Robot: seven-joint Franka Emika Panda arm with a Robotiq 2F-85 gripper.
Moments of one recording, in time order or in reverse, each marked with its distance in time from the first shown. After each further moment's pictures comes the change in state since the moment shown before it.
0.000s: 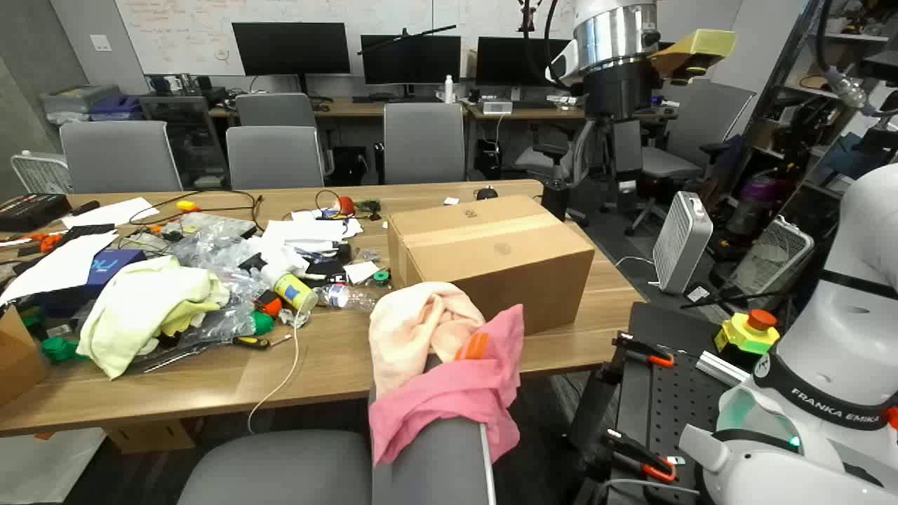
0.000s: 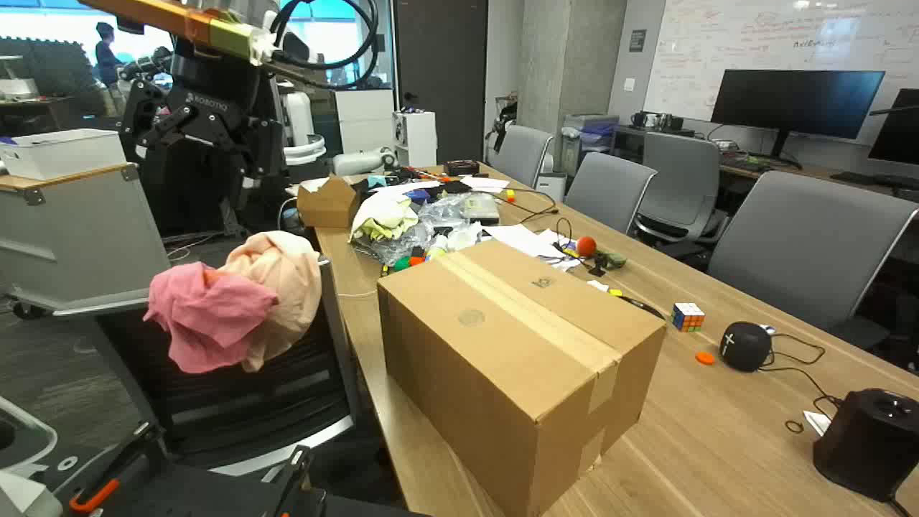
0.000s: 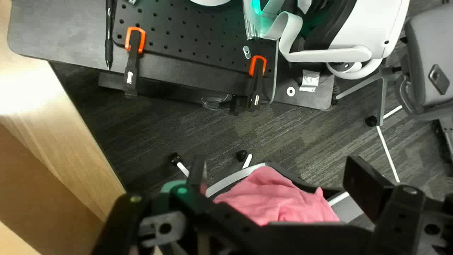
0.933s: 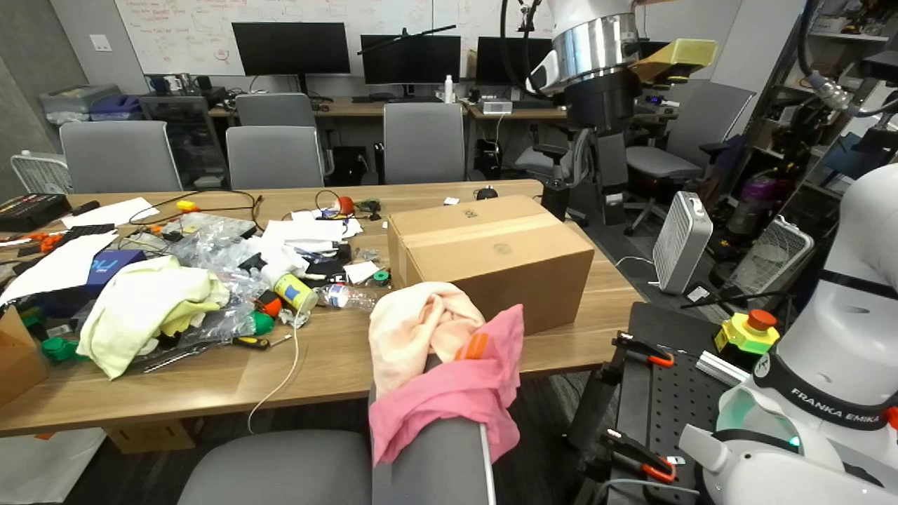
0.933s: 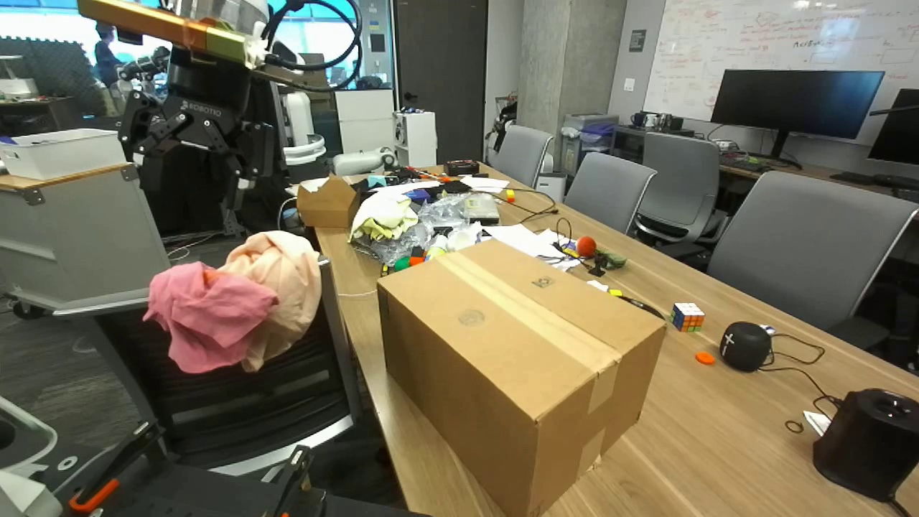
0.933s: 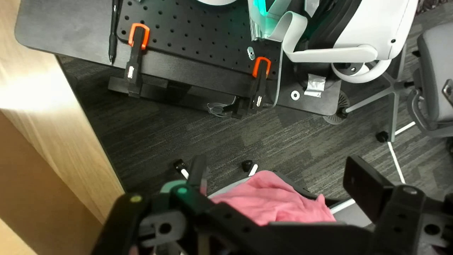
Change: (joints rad) arm 0.001 0.076 0.075 0.038 0.000 0.009 0.010
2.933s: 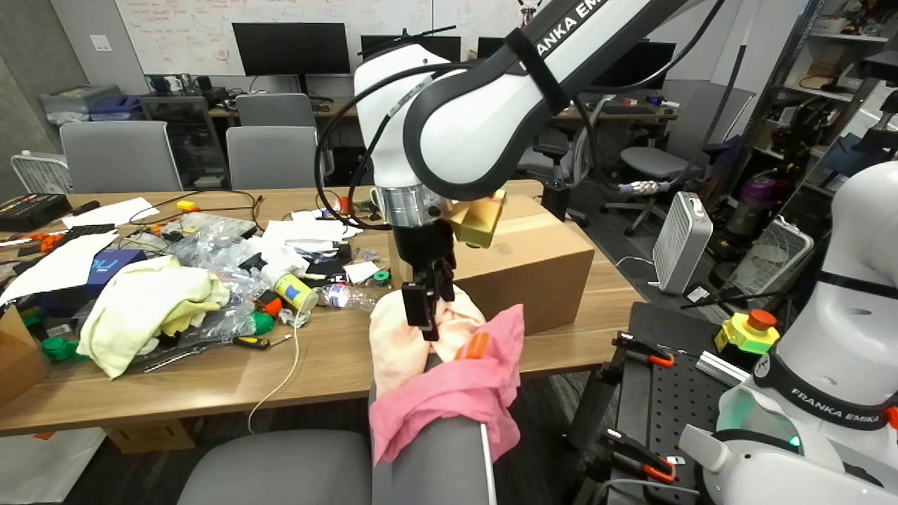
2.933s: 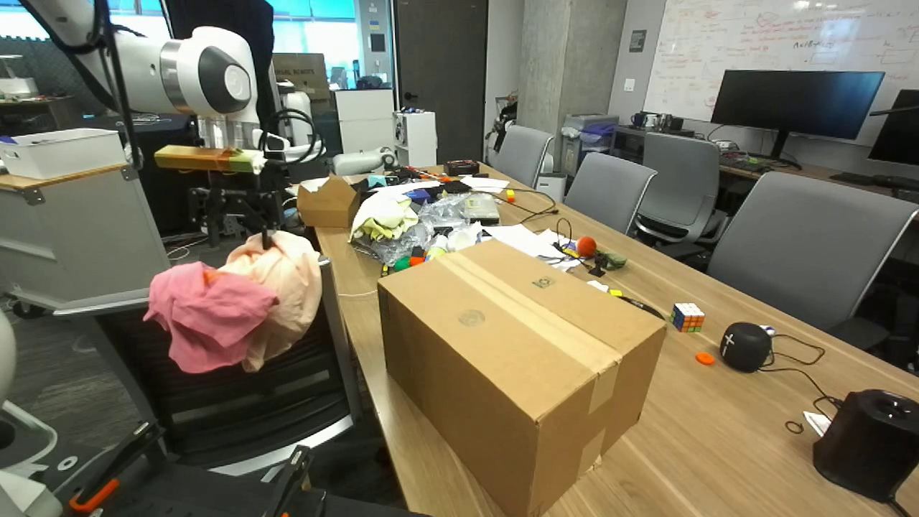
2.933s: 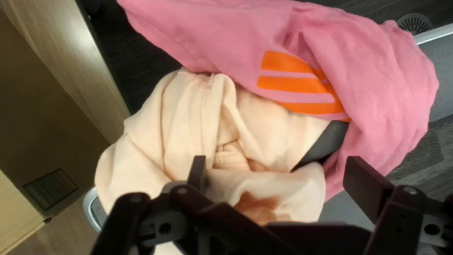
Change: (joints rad) arm 0.090 0.660 0.204 0.295 -0.109 0.536 0.307
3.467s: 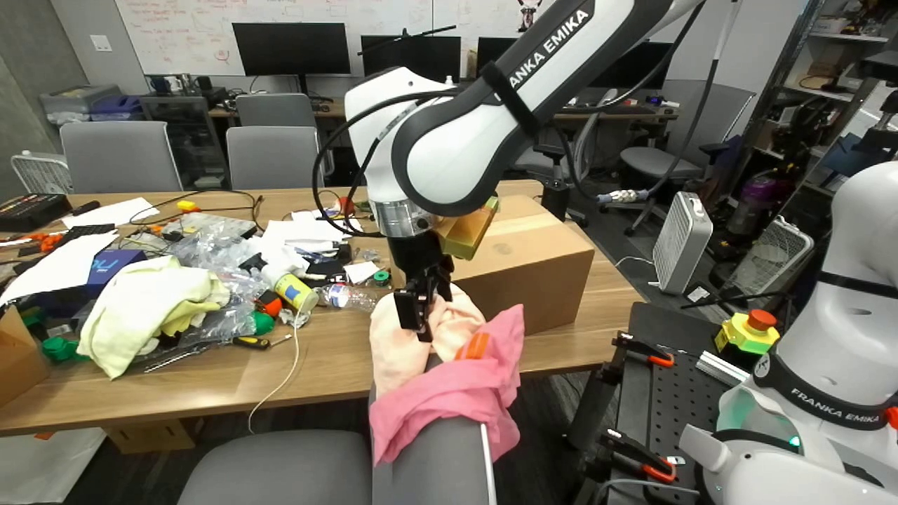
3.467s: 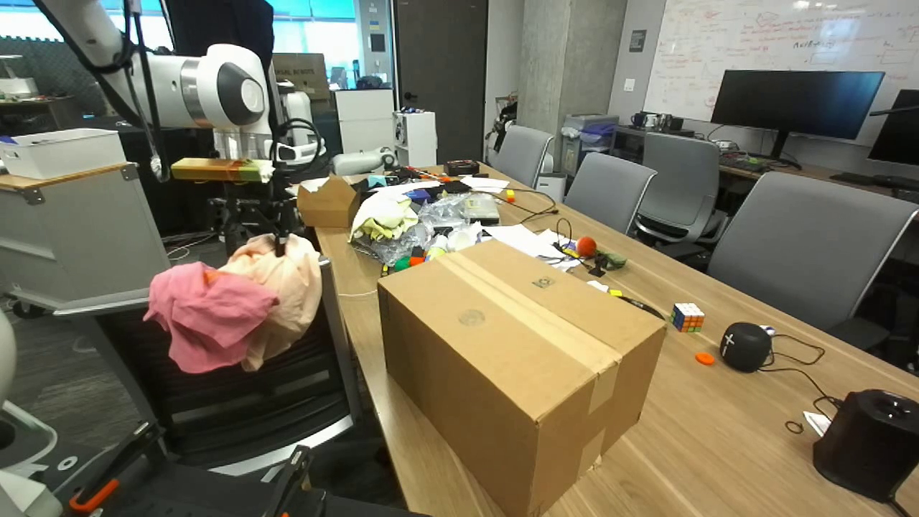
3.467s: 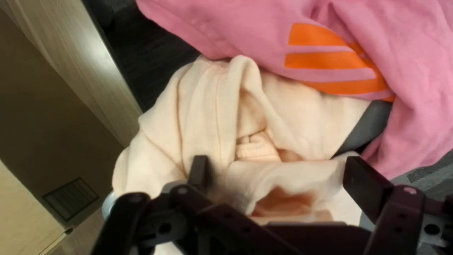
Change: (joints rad) arm 0.000 0.076 -0.020 0.051 -0.051 0.000 0.090
